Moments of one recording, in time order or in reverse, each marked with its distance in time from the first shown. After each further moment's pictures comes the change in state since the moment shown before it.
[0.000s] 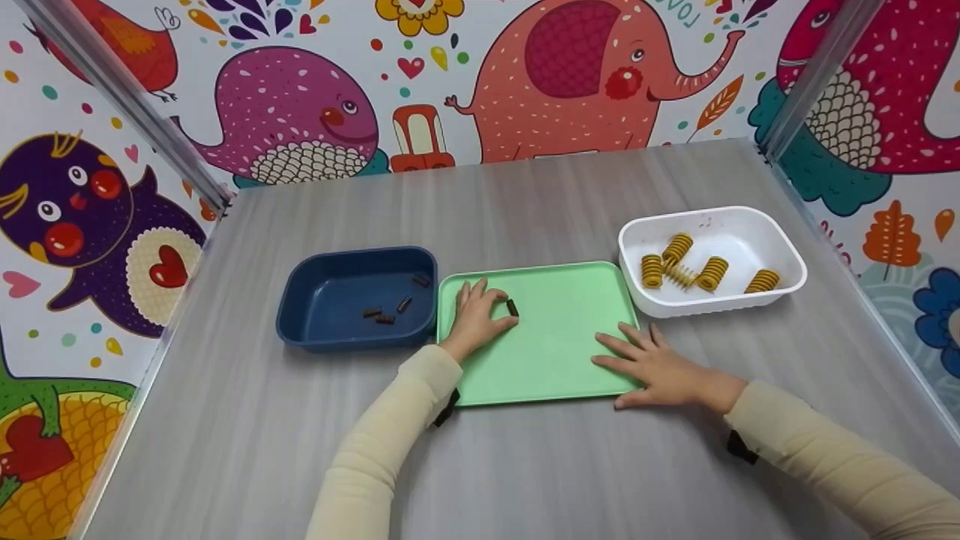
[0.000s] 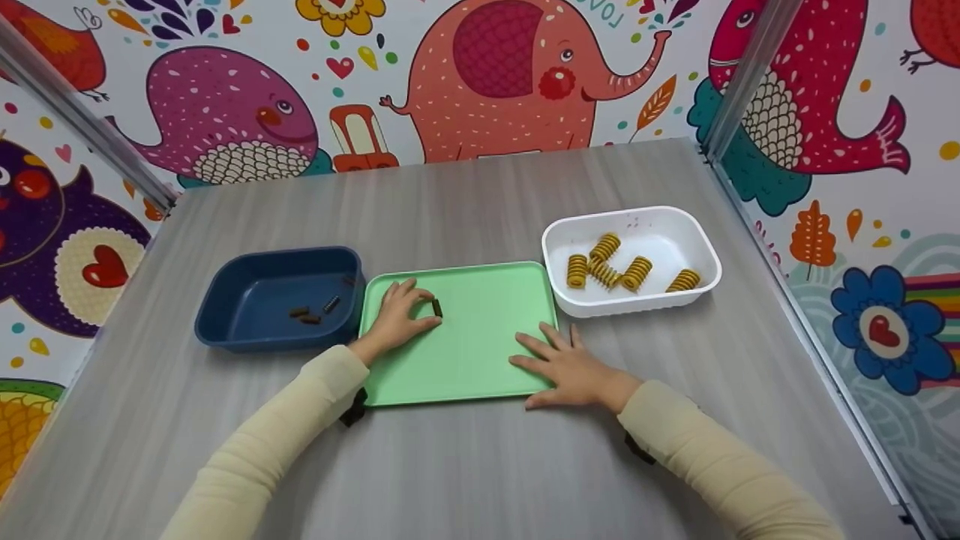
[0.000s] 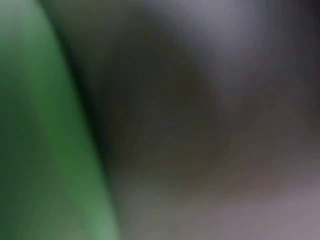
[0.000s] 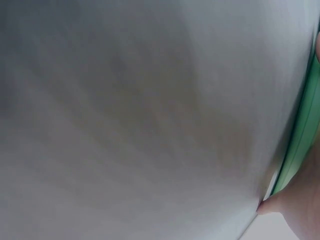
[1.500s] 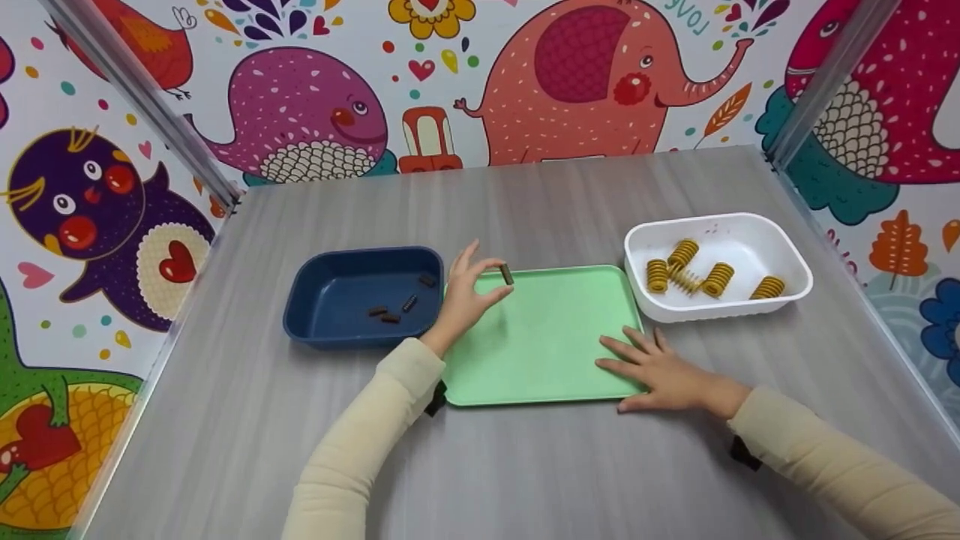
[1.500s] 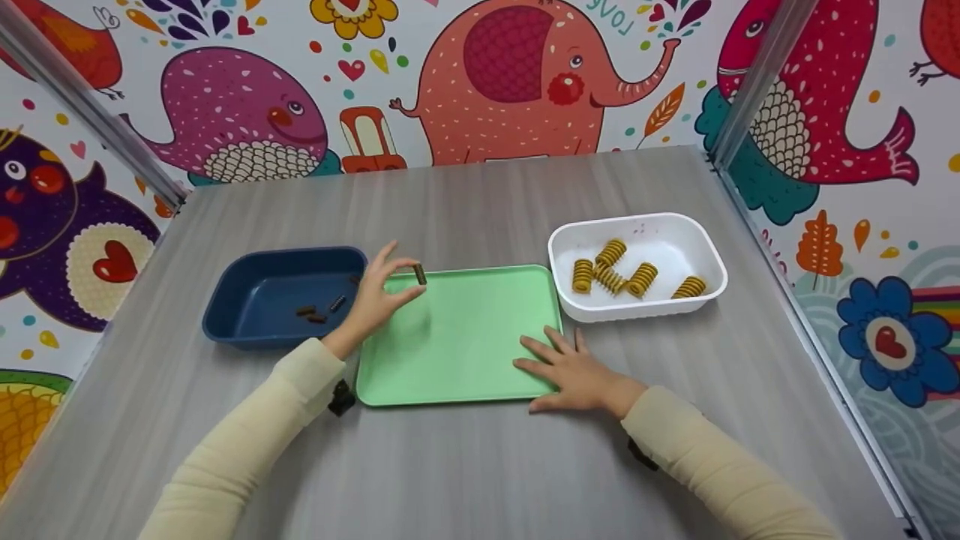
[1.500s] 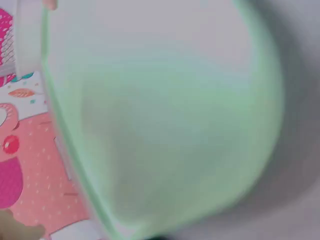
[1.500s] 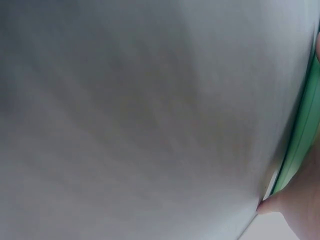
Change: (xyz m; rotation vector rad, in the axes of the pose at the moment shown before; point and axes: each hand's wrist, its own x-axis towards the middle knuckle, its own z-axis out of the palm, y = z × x) left_hand -0.003 0.019 -0.044 -0.254 0.260 0.129; right_hand 0.000 0.001 0.002 -0.003 0.005 -0.003
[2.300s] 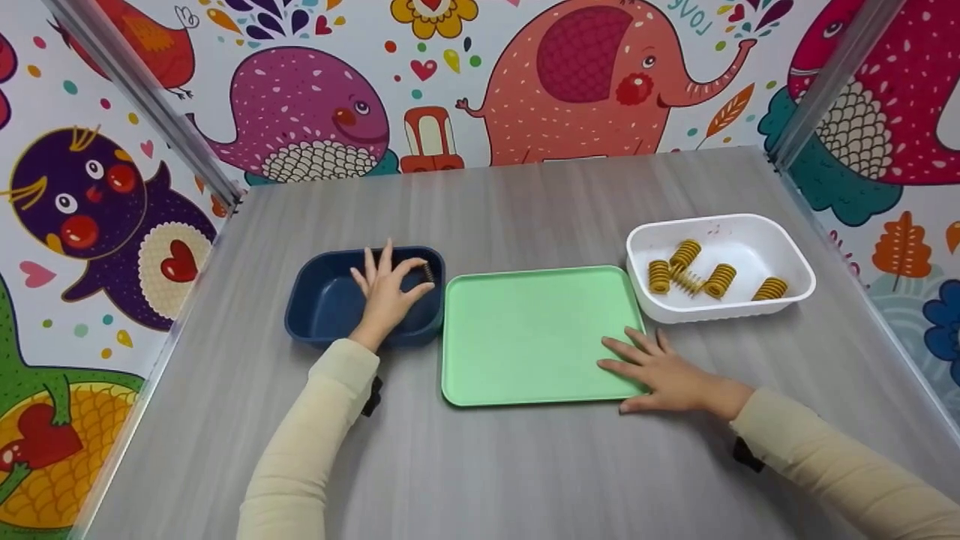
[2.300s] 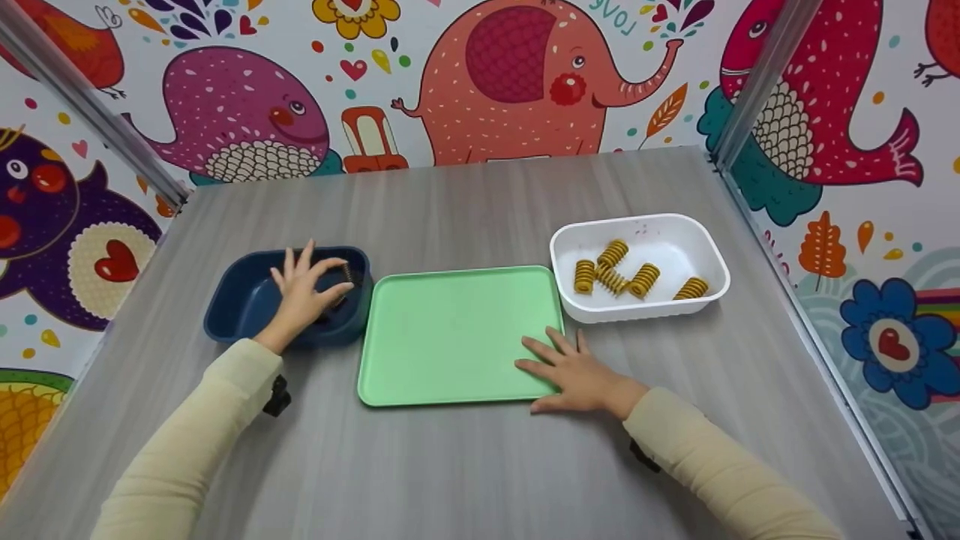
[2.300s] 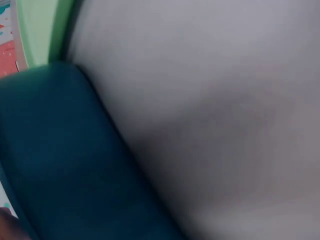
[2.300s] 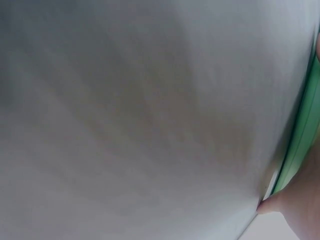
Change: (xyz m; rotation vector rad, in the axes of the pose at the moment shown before) left_hand -0.013 -0.057 -0.087 0.329 0.076 -0.084; right_hand 0.000 0.001 0.002 -0.025 0.018 -0.014
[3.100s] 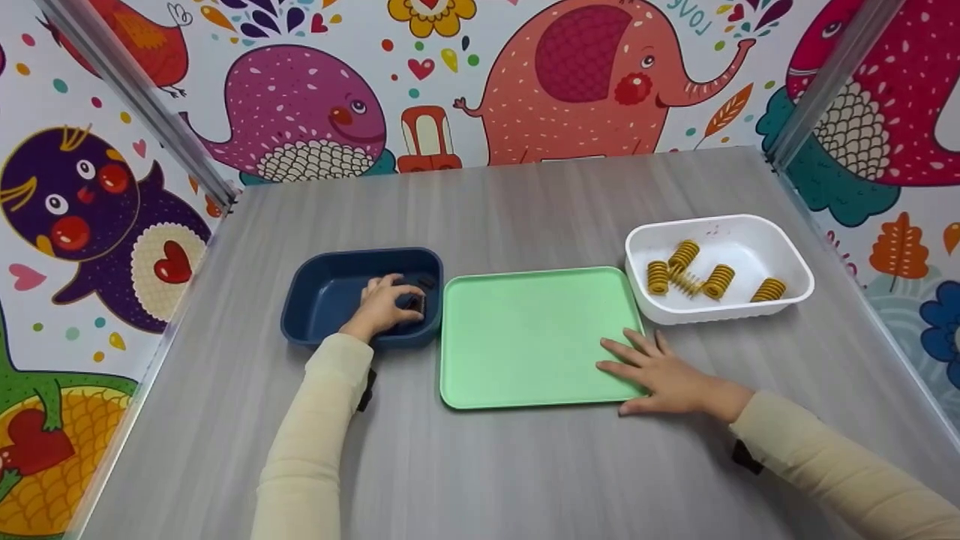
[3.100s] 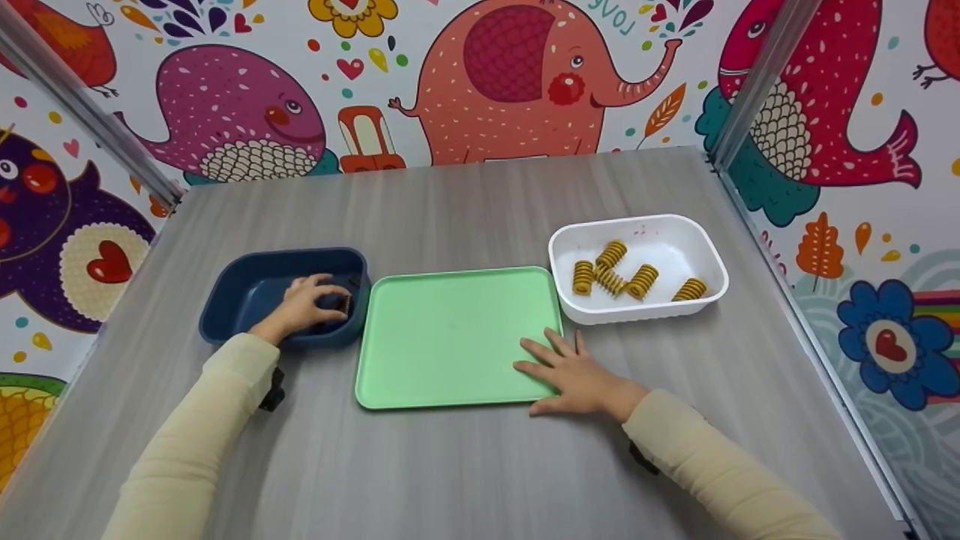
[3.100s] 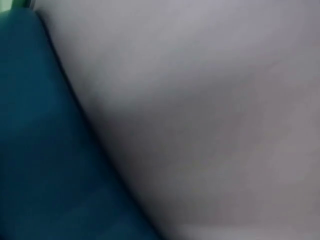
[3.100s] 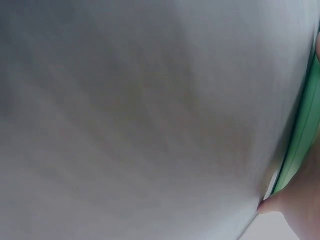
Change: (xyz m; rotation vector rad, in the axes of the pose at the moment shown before) left_hand 0.010 -0.030 -0.003 0.159 -0.456 -0.062; right_hand 0.000 -0.002 -0.001 0.000 0.010 -0.005
